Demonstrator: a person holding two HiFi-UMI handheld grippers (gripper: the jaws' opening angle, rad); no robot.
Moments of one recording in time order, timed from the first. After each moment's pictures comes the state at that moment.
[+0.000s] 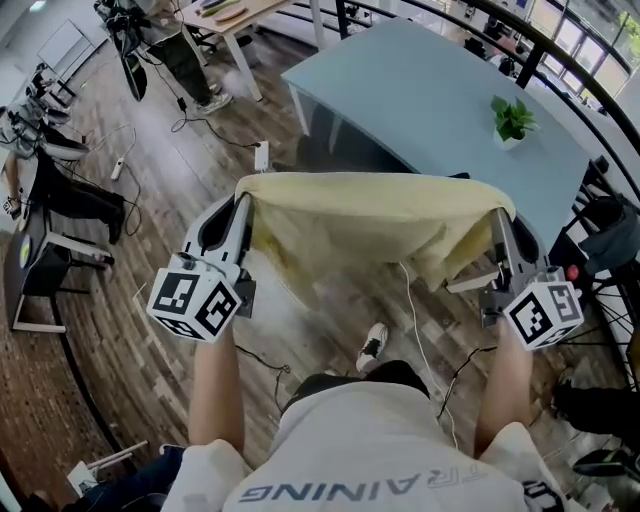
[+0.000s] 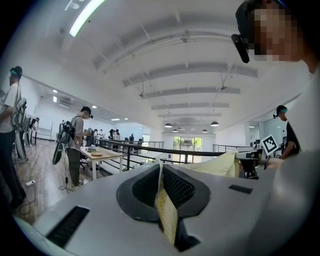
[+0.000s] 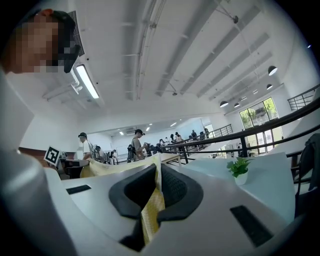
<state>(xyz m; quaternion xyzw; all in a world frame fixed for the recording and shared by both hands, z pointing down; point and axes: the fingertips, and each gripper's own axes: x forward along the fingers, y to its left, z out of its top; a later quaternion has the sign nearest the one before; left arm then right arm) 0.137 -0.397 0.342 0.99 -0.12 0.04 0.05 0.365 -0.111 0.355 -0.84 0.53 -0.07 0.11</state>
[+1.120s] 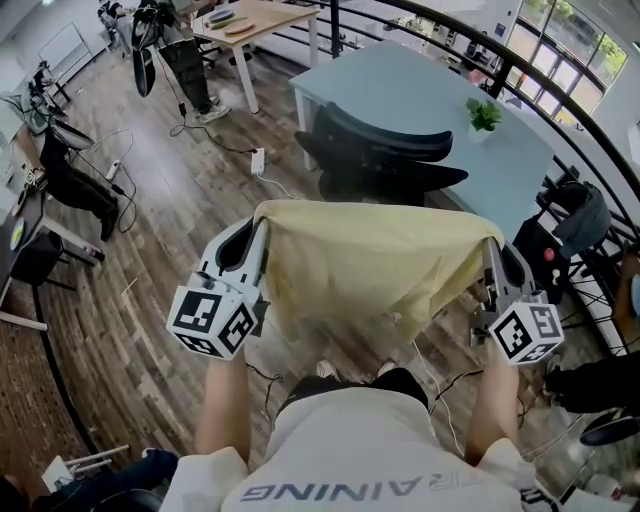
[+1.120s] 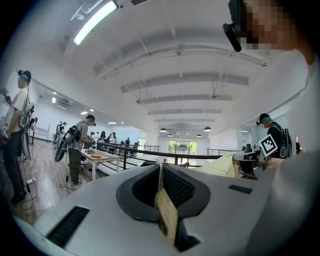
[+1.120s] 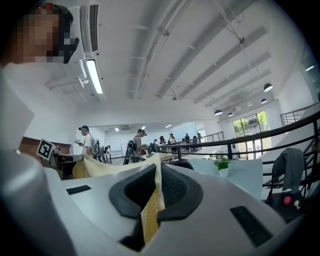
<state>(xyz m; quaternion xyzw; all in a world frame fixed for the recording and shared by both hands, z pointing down) -0.061 -0.277 0.331 0.99 -0.10 0.02 0.04 0.154 0.010 0.340 -0.87 0.49 -0.05 0.06</state>
